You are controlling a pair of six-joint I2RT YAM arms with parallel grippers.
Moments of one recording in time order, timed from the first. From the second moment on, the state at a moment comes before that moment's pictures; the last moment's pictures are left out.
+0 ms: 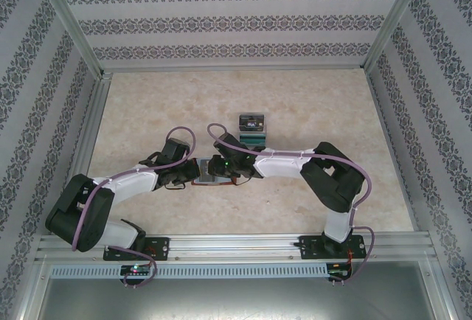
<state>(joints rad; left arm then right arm) -0.44 1.38 0.54 -0.15 0.20 -0.72 0.90 1.85 1.06 -0.12 -0.16 0.93</state>
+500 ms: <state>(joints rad) -0.44 1.38 0.54 -0.15 0.20 -0.72 0.90 1.87 1.07 -0.14 -0.15 0.93</state>
